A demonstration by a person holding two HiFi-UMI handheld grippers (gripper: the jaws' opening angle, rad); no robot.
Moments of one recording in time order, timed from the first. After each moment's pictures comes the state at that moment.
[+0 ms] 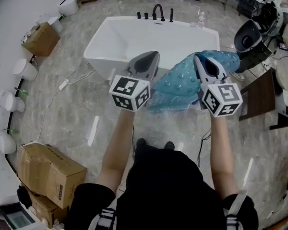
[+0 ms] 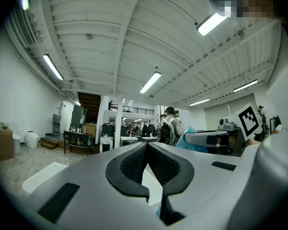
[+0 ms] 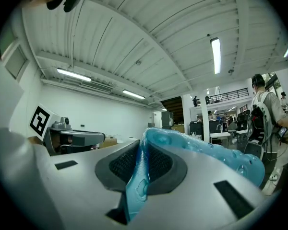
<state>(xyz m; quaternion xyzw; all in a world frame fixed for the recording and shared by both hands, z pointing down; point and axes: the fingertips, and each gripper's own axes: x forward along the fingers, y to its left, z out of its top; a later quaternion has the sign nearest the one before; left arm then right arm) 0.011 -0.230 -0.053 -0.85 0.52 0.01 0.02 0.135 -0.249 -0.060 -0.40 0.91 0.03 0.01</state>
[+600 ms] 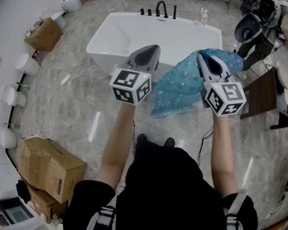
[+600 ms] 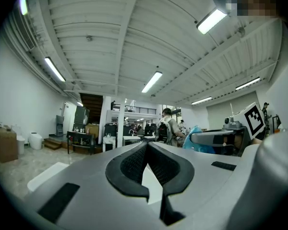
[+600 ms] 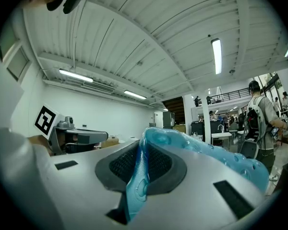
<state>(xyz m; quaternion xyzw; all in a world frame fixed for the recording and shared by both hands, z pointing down) 0.009 -0.211 -0.059 -0.84 0.53 0.00 0.02 0.141 -0.221 -0.063 -0.40 0.92 0.03 0.01</state>
